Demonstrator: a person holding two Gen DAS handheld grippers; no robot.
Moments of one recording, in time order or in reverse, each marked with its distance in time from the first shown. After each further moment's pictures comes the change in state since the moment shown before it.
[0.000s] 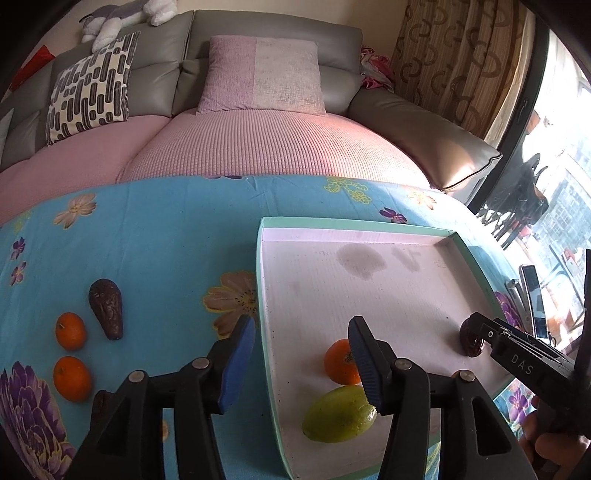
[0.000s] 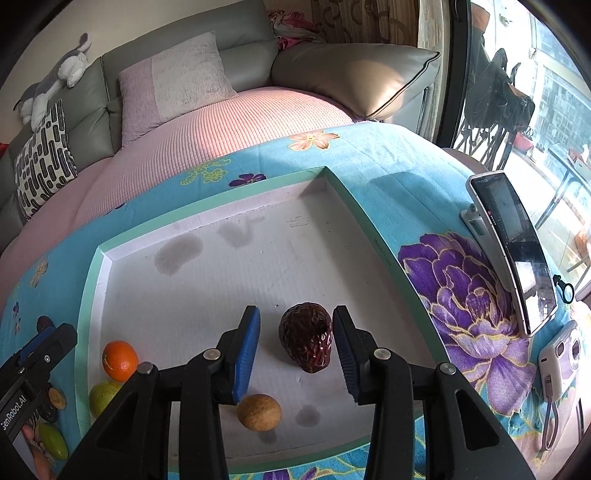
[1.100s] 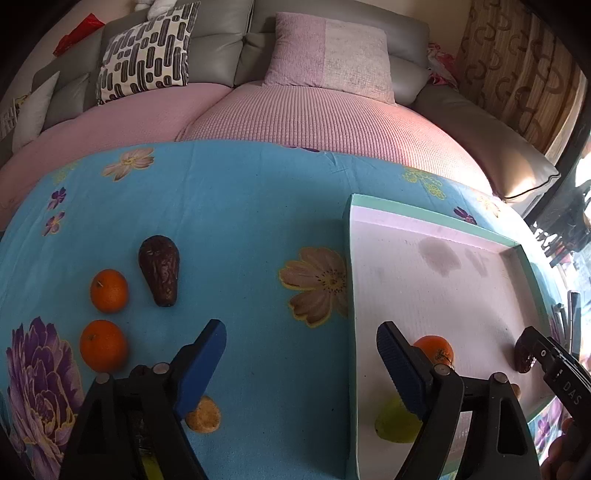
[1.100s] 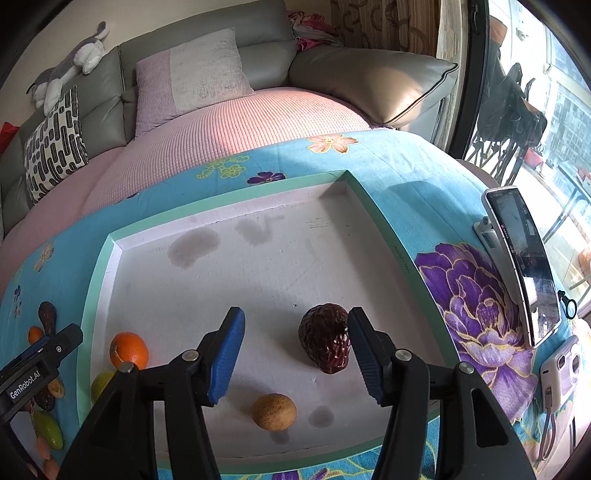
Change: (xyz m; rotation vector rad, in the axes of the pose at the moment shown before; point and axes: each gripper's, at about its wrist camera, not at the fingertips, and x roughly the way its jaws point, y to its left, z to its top) left arm 0.012 0.039 -0.011 -0.147 0.054 0.182; right arm -0.001 0.014 -0.002 -0.074 -0.014 0.017
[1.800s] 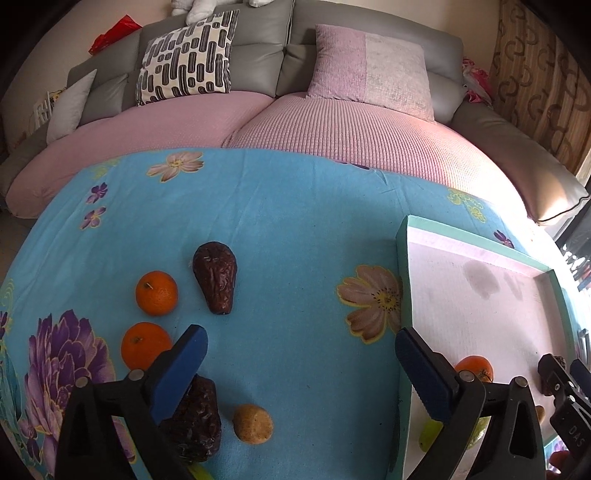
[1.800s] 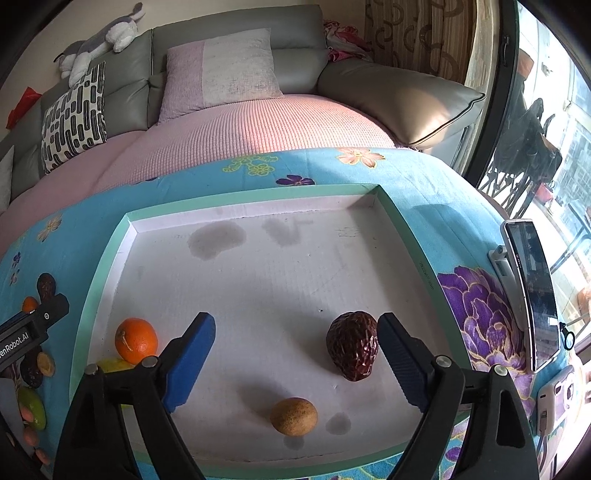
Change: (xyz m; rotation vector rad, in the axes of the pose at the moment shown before) left arm -0.003 0.021 0.000 -0.055 -0.052 0.123; right arm 0.002 0.022 -0.005 -0.118 -0.036 0.006
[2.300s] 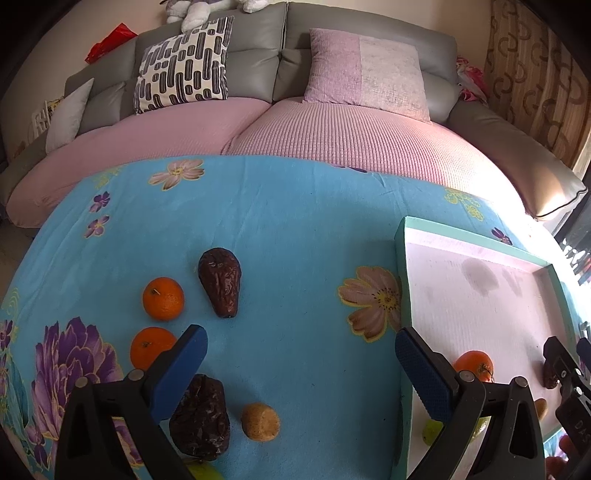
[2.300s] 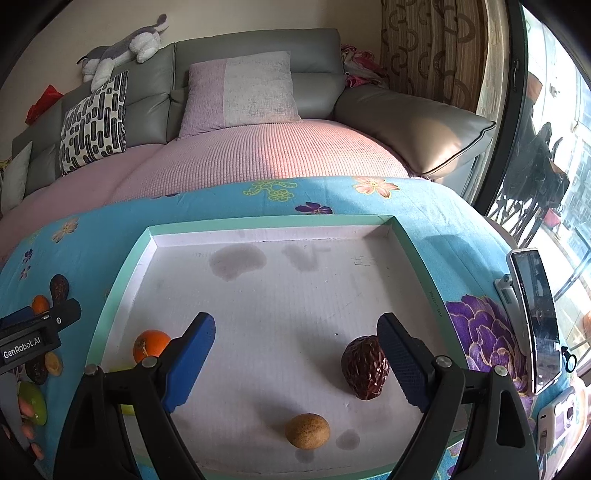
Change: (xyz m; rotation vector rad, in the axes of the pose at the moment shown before) left arm -0.008 0.003 0.000 0.030 -0.017 0.003; right arm -0.012 0.011 0.001 -0.059 -0.104 0.032
